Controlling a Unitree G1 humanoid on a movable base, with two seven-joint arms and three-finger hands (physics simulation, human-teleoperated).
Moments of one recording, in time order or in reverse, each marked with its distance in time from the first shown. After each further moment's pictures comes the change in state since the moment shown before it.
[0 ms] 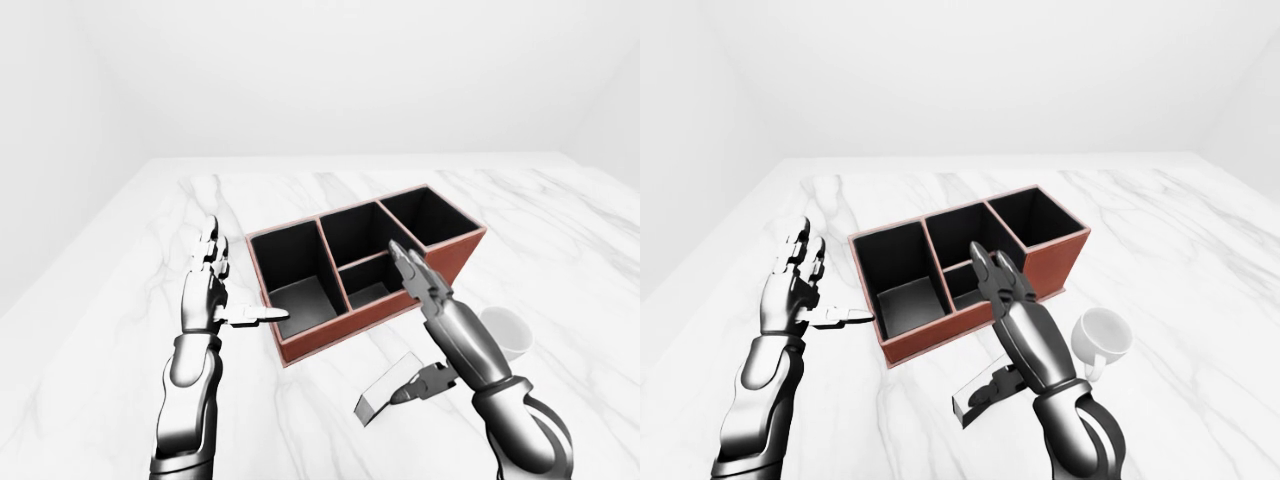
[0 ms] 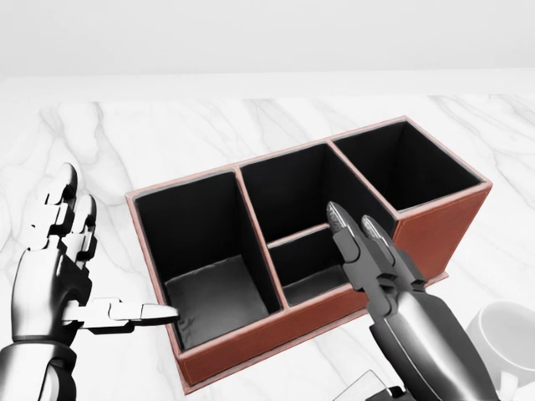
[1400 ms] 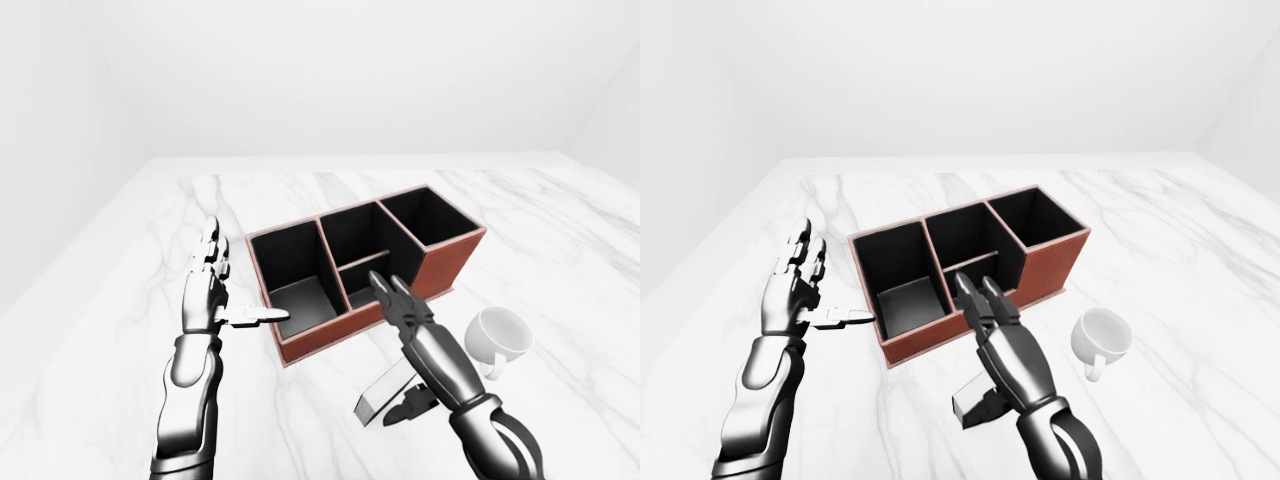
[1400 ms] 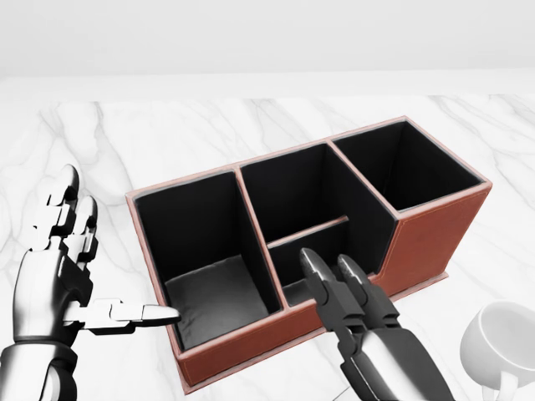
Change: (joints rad) left arm 0.001 0.000 -0.002 0.005 0.003 0.000 -0.001; right arm 0.107 -0.042 0.077 0.146 -0.083 -0.145 -0.131
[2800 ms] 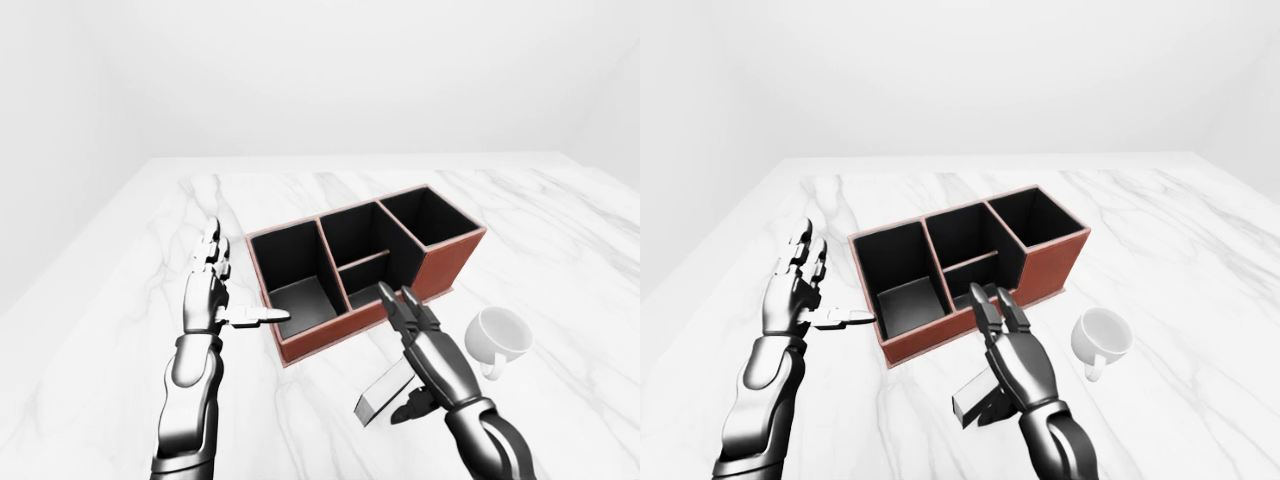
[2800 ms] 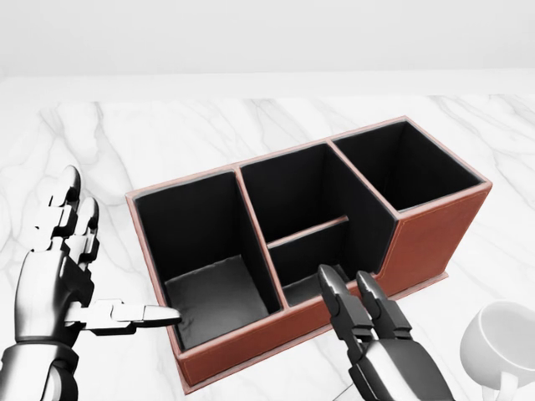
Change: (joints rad) left arm 0.000 -0.001 -0.002 0.005 0.003 0.000 0.000; right arm 0.013 -0.008 -0.030 0.144 -0.103 -0.030 -0.110
